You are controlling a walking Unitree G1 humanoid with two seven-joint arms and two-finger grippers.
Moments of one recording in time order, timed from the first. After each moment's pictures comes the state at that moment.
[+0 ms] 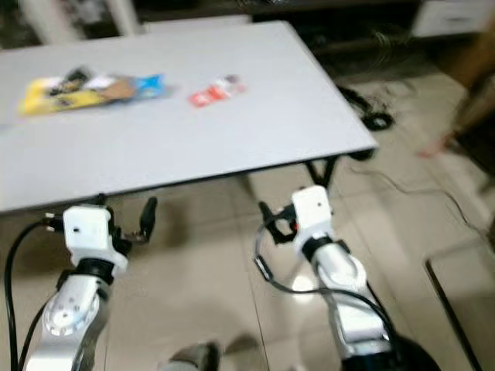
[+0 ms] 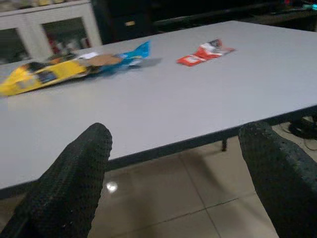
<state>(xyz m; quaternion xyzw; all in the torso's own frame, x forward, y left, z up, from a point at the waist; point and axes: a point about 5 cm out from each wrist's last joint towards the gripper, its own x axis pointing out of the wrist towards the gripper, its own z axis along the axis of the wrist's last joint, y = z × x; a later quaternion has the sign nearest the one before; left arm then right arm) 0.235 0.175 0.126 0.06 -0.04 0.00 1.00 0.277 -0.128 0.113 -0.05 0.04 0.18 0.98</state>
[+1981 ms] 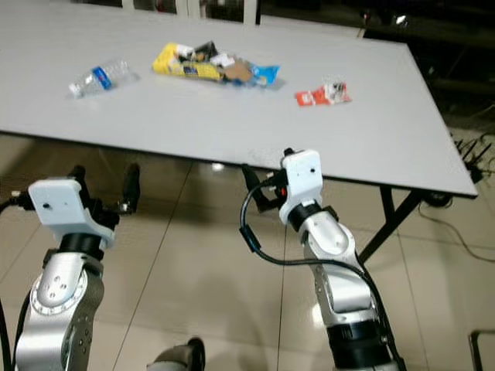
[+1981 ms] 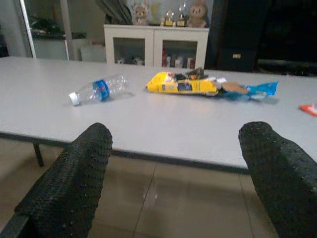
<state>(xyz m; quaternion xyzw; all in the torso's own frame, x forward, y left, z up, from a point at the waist) 0.248 0.178 0.170 0.01 -0.10 0.04 0.99 0.300 -0.104 0.160 -0.01 -0.05 0.22 0.97</state>
